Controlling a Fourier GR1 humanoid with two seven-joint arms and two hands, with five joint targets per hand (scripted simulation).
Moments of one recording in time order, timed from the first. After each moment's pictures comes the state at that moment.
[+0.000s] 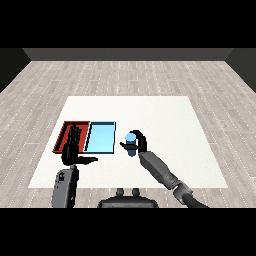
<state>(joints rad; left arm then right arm) -0.01 0.07 0.09 -1.67 0.12 -0.12 -0.34 -0.58 -0.01 0.57 -0.78 -0.70 -0.60 -0.52</state>
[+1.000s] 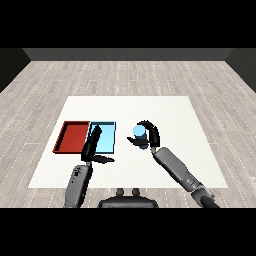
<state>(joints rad) -0.08 0.00 -0.09 -1.57 0.02 -0.07 -0.25 -0.52 -0.27 0.58 -1.30 -0.38 -0.67 -0.20</state>
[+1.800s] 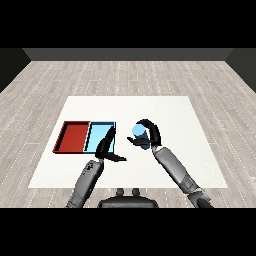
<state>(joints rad) -0.20 0.00 -0.27 -1.38 0.13 0.04 -0.23 -0.48 -0.21 0.46 -1.38 -0.16 -0.54 -0.09</state>
